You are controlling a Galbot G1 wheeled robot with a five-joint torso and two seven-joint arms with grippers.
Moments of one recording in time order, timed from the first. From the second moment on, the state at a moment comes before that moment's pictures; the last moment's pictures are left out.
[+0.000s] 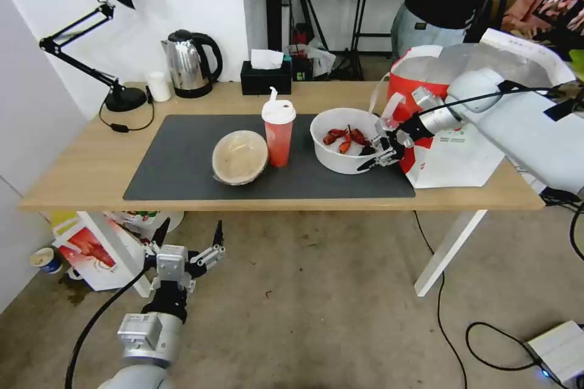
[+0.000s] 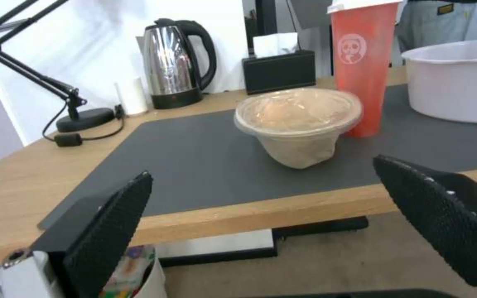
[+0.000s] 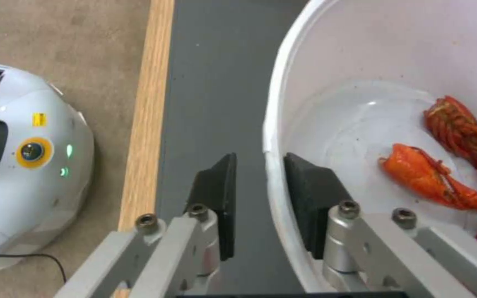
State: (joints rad) left arm 1.80 -1.50 -0.55 -2.30 0.00 0.00 0.00; right arm 0.21 0.82 -0.72 1.04 0.44 -0.09 -1.33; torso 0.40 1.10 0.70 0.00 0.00
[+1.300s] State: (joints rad) left arm 1.80 -1.50 -0.55 -2.30 0.00 0.00 0.00; right arm 0.24 0.83 -0.67 1.04 0.61 -0.11 -1.23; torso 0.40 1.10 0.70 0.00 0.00
